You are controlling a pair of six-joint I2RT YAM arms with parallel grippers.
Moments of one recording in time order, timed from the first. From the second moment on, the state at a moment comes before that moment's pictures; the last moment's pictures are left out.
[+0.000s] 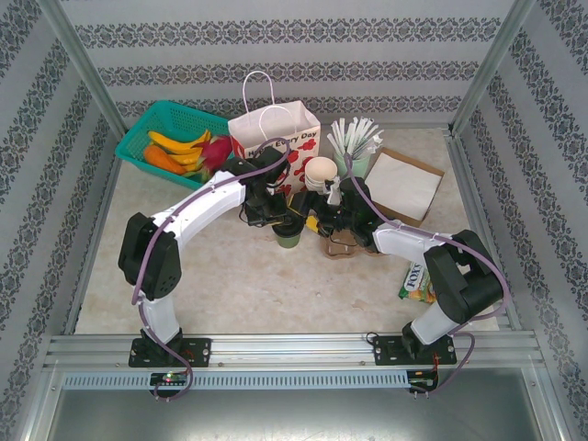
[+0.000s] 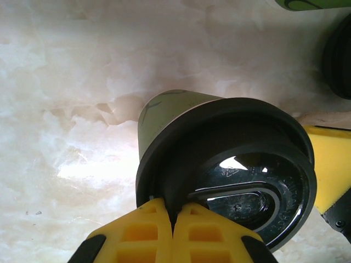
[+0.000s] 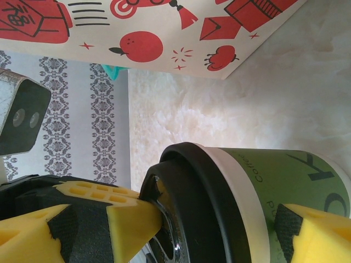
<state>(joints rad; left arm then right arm) -0.58 1.85 1.61 -1.06 0.15 -0.76 0.48 1.58 0.79 0.29 -0.61 1.10</state>
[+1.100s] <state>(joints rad) -0.58 1.83 1.59 -1.04 0.16 -0.74 0.44 1.54 0.77 0.13 -0.63 0.94</state>
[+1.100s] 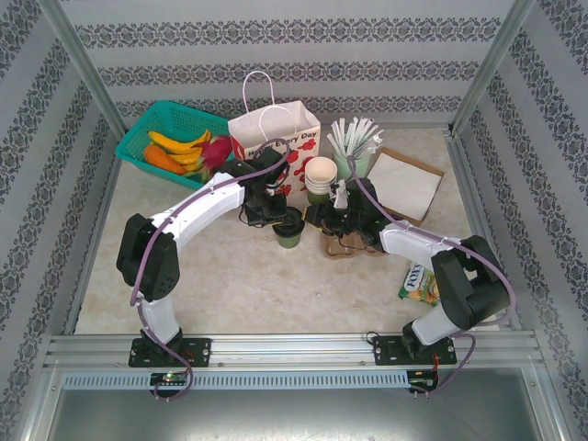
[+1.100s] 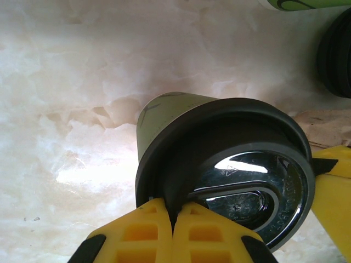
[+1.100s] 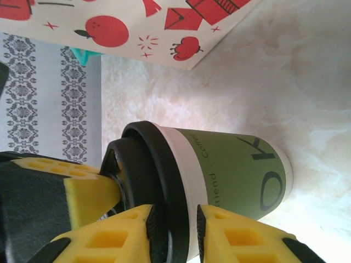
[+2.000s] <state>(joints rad) -0.56 1.85 1.54 -1.00 0.22 -0.71 0.45 1.59 0.90 -0.15 -0.56 0.82</state>
